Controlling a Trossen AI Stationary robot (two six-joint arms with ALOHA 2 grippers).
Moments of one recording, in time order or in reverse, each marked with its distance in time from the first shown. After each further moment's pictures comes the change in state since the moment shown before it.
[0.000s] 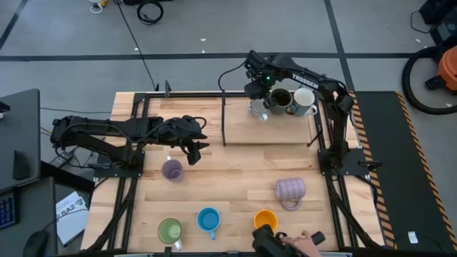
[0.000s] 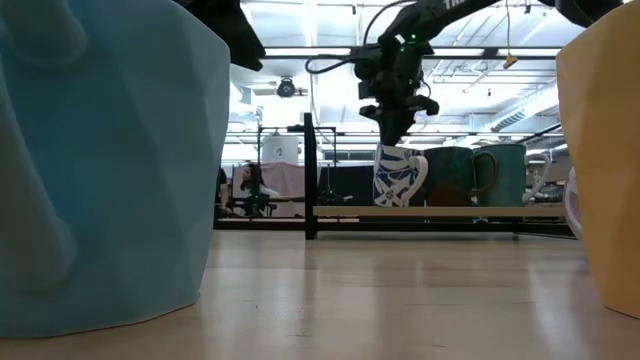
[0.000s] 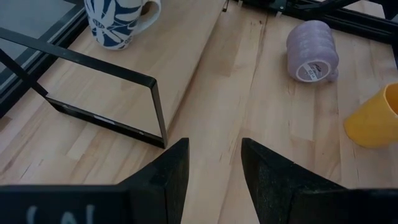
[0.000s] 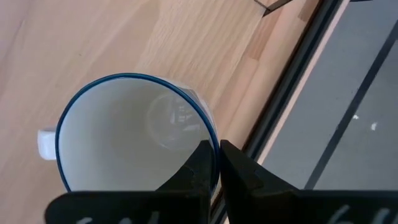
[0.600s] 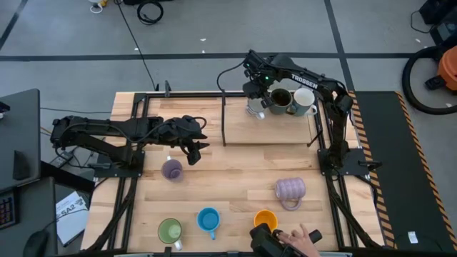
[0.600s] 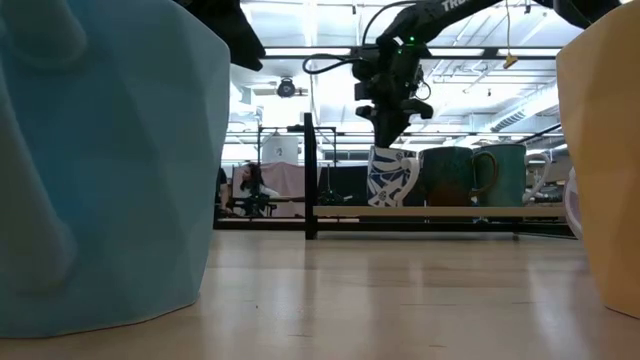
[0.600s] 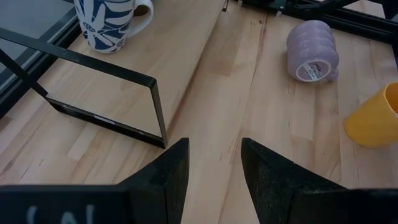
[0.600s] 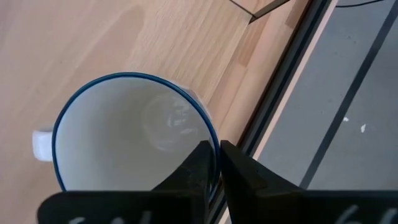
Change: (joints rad) left arm 0.000 0.000 0.000 0.000 0.000 0.002; right arm 0.002 0.006 0.000 0.056 0.003 -0.002
